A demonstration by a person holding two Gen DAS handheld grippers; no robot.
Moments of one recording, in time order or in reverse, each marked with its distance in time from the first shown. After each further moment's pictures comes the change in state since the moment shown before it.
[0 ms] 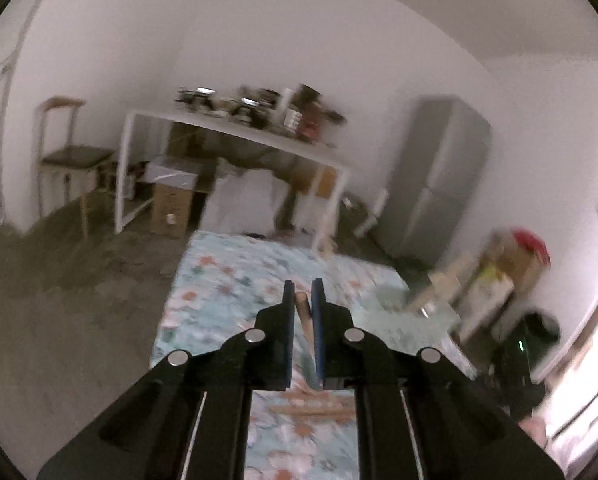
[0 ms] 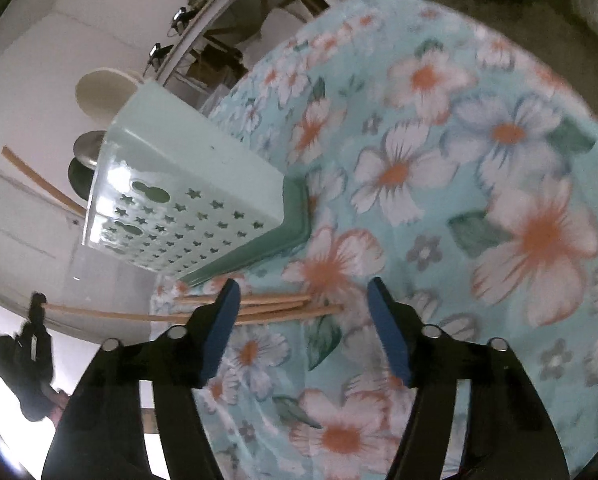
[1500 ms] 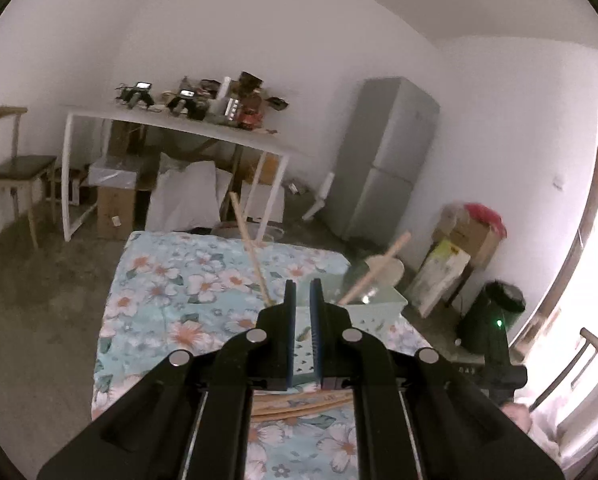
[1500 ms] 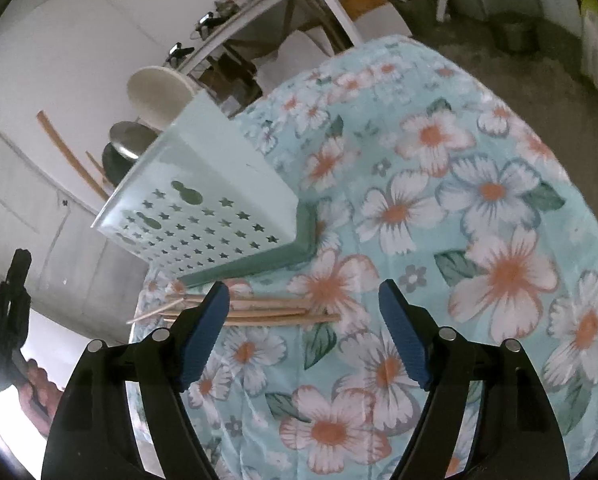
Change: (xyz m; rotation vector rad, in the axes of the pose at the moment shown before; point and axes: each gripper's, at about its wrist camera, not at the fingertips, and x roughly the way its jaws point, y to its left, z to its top) left arm 0.007 -0.030 0.005 0.048 0.036 -0.189; right arm -0.033 0.021 -0.011 -0.156 -0.113 -0.081
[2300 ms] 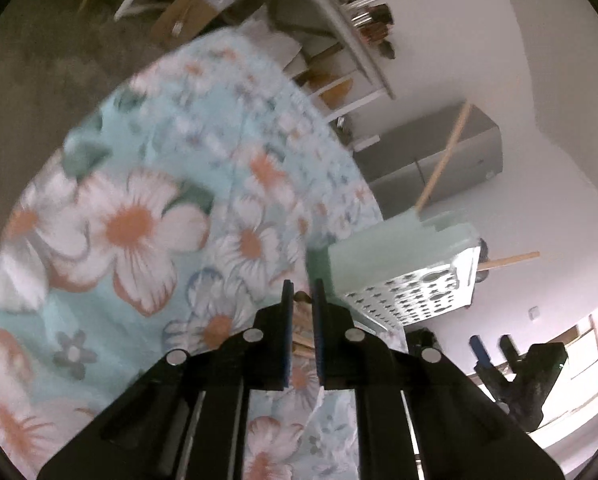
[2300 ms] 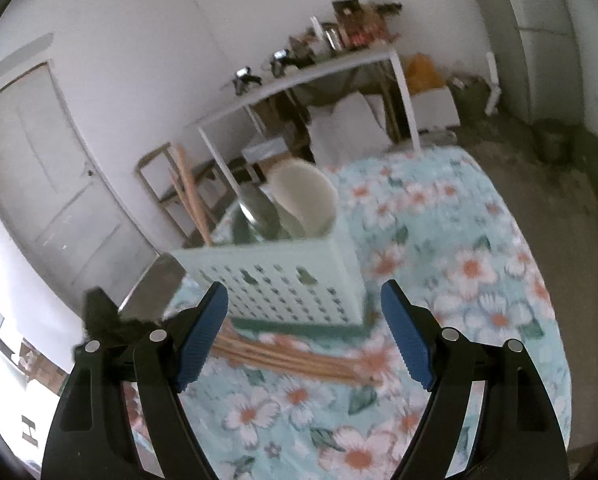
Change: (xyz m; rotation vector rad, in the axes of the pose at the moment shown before) left arm 0.074 0.139 -0.109 -0.677 0.249 -0.099; right arm -0.049 0.073 0.023 -0.289 -0.178 0.006
